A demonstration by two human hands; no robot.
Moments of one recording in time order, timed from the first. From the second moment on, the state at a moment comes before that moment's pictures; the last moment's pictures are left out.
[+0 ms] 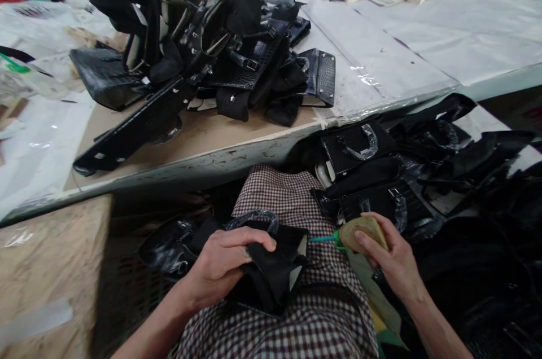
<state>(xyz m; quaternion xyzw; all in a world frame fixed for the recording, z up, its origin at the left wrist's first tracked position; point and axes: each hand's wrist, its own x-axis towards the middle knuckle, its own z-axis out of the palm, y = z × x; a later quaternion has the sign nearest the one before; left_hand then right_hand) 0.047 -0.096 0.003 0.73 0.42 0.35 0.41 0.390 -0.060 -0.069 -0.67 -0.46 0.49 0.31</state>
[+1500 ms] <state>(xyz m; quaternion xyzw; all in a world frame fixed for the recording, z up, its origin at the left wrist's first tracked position) 0.043 -0.095 0.004 0.75 0.41 0.38 0.36 0.377 -0.060 -0.076 -0.66 -0.47 0.49 0.32</state>
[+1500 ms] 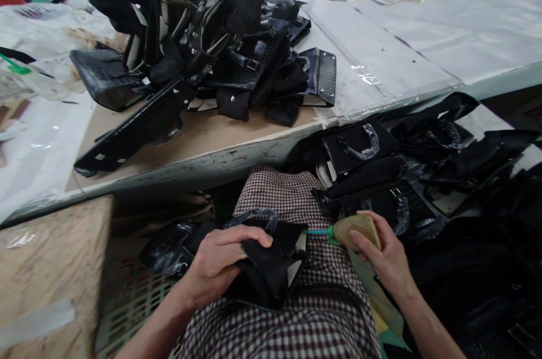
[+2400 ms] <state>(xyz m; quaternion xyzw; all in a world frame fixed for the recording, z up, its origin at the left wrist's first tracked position) 0.044 -0.097 -0.003 0.77 0.40 0.37 0.34 0.384 -0.065 -0.067 -0.66 -0.40 0.56 0.30</state>
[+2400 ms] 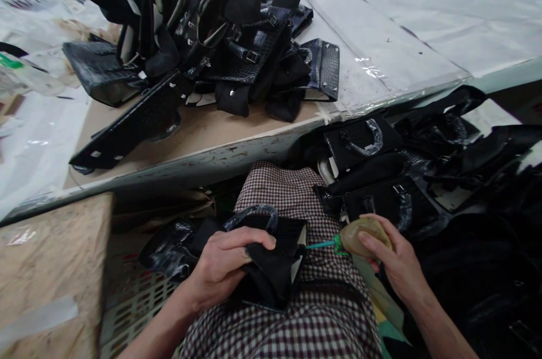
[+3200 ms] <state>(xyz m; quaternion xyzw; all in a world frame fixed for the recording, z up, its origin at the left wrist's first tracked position) 0.051 -0.107 -0.010 0.77 0.40 0.36 0.34 0.383 -0.085 -0.073 -0.65 -0.34 0.61 0.30</state>
